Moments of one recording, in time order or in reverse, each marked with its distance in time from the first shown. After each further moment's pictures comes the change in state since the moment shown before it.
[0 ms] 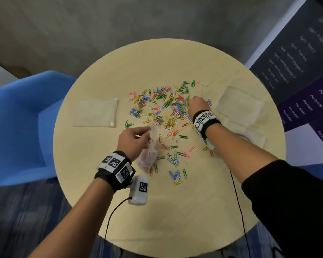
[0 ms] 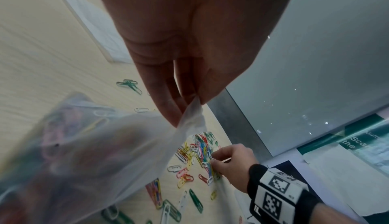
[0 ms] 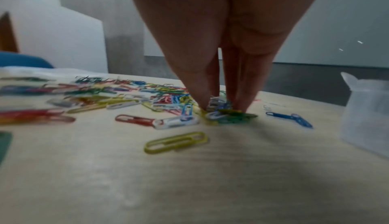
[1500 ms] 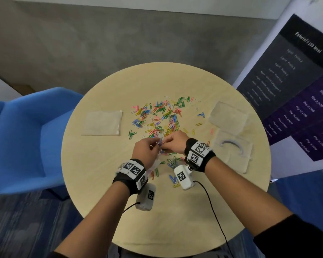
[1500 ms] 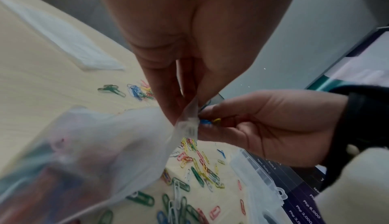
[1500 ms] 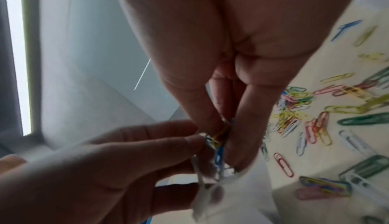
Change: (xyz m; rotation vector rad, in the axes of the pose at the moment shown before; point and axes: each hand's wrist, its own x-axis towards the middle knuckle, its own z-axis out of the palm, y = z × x) left_hand -0.034 0.023 0.016 0.277 -0.014 0.202; right_hand -0.130 -0.077 -0.031 1.092 -0.328 0.068
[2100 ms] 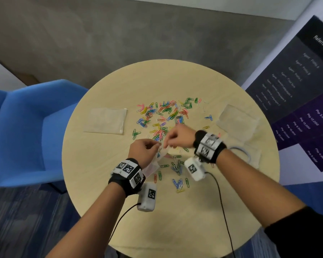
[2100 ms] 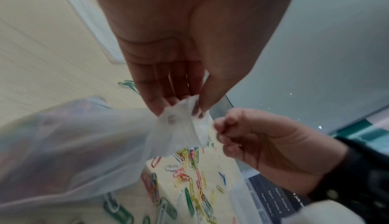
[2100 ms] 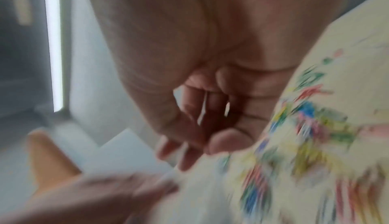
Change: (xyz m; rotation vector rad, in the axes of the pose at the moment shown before) left_hand 0.015 -0.022 -0.012 -0.095 0.022 -0.137; right_hand 0.024 -0.025 -0.027 -0.387 -0.264 -0.177
